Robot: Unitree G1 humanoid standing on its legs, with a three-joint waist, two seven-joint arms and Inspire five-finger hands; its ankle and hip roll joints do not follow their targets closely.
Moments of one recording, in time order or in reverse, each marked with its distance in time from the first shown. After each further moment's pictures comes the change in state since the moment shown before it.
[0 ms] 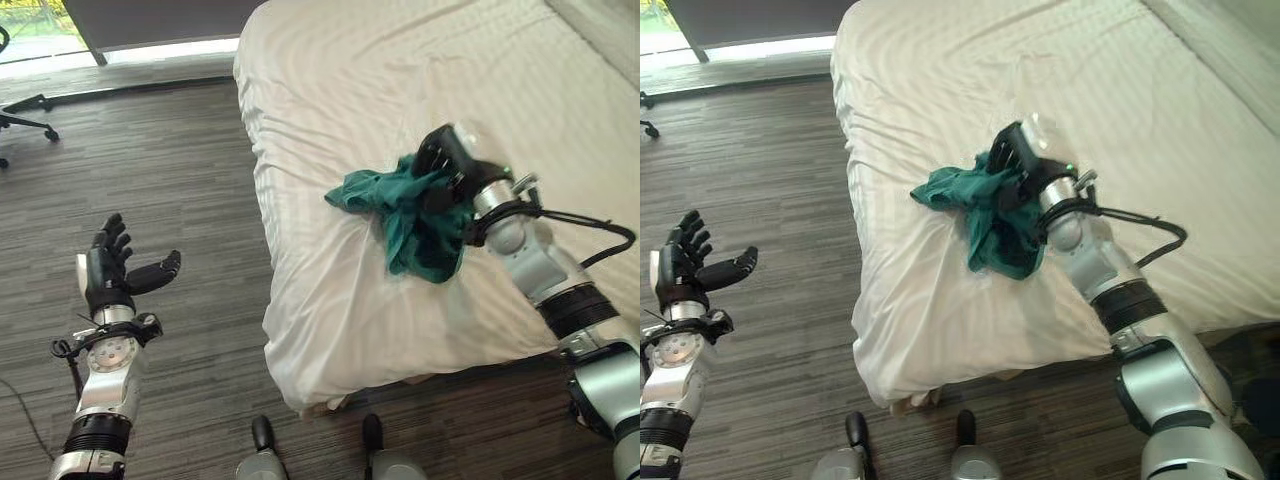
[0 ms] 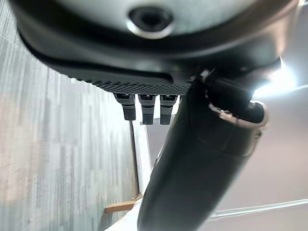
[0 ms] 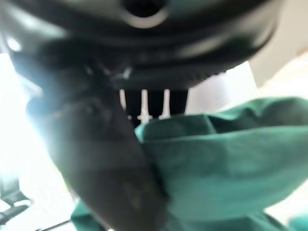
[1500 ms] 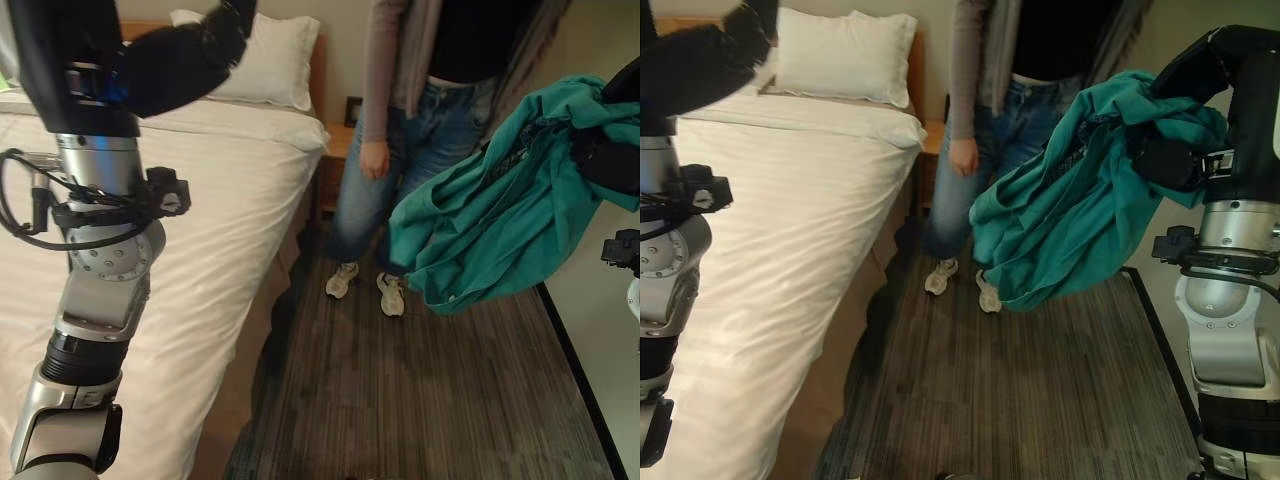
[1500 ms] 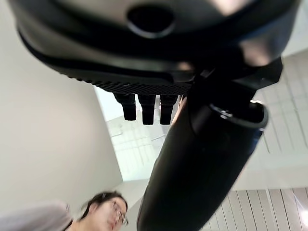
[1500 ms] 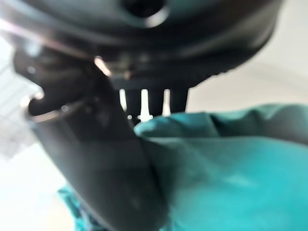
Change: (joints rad) left arm -0.418 0.020 -0.203 -0.692 0.177 -0.082 0.076; right arm 0.659 -0.051 -0.730 -0.587 0.064 -0.134 -0.204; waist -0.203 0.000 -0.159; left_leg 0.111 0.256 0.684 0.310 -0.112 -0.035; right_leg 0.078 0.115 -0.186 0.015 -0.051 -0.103
